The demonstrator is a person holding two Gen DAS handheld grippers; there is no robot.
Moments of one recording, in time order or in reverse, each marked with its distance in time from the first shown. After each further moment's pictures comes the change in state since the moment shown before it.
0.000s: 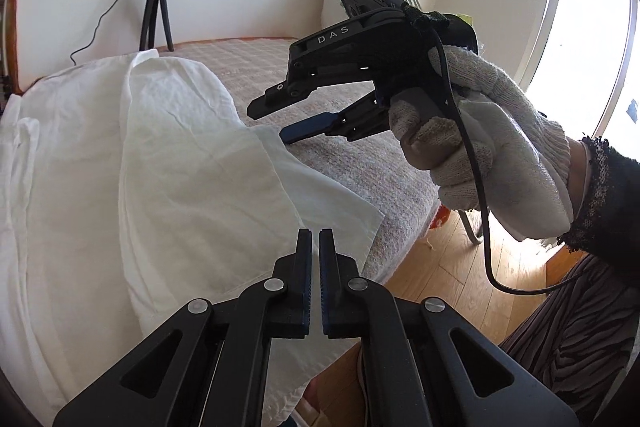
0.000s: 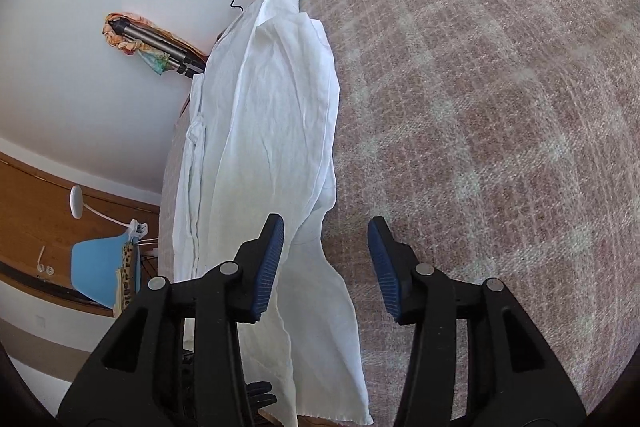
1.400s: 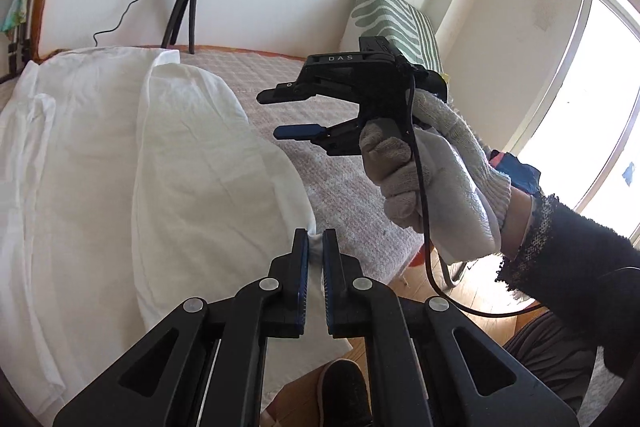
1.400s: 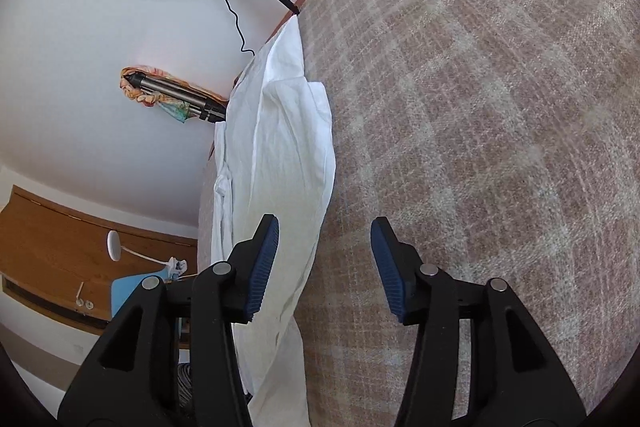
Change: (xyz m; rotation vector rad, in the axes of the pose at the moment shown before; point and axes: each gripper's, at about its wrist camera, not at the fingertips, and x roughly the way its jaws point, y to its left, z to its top) left arm -0.019 0.008 0.017 -0.168 -0.066 -0.023; right arm 0.004 -0.013 0.048 0.083 -0.079 0.112
